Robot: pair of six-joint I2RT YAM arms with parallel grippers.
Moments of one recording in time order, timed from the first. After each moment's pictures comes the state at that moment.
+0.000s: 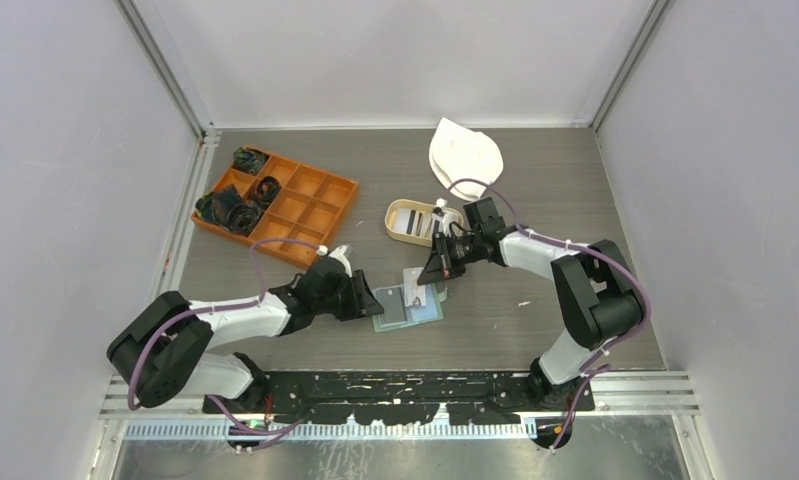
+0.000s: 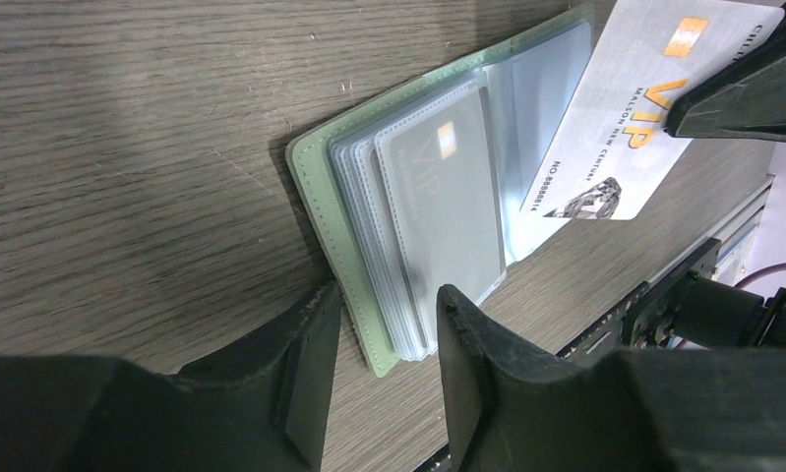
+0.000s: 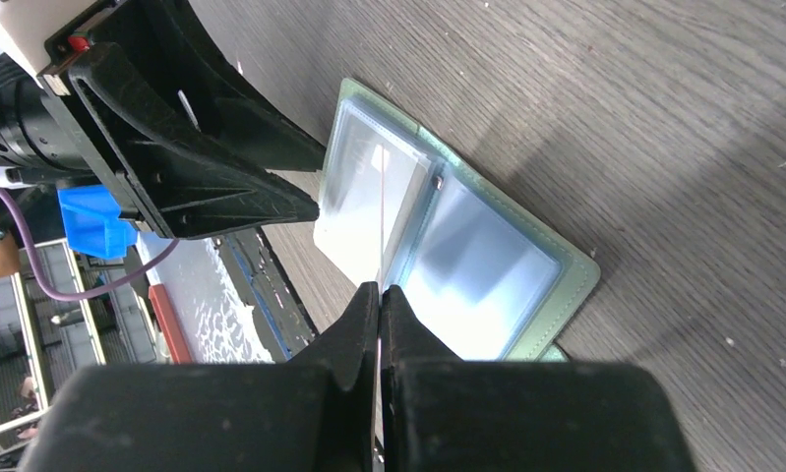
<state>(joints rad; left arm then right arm) -0.75 1.33 0.42 0.16 0.16 -0.89 0.40 1.63 0.83 -0.17 -0.85 0.28</state>
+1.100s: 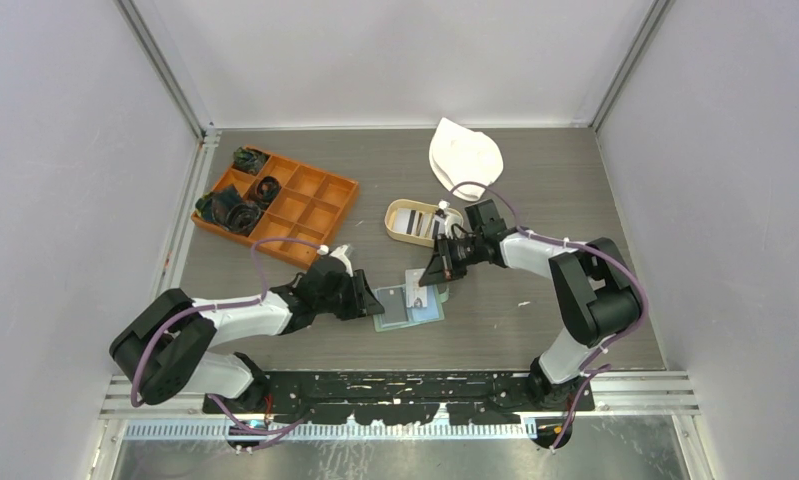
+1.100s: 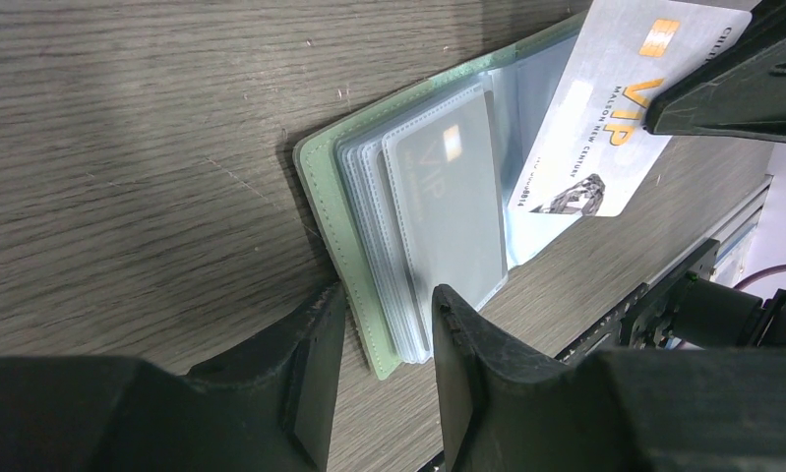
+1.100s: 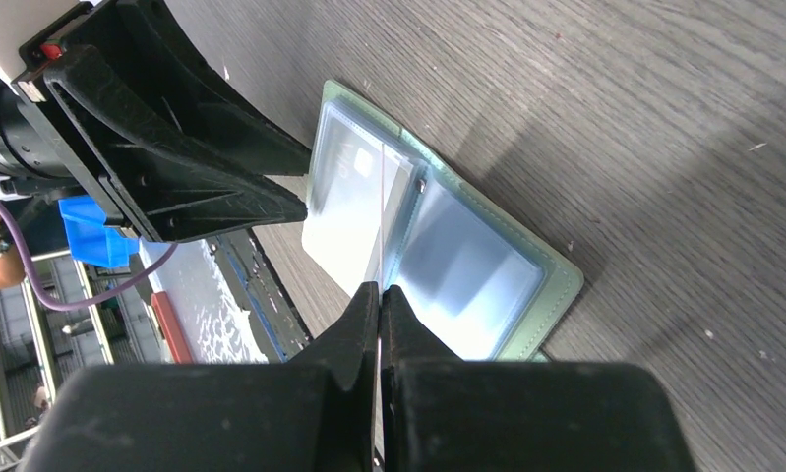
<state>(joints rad) -0.75 1.35 0.43 0.17 0.16 -0.89 0.38 1.64 0.81 -0.15 -0.85 0.30</state>
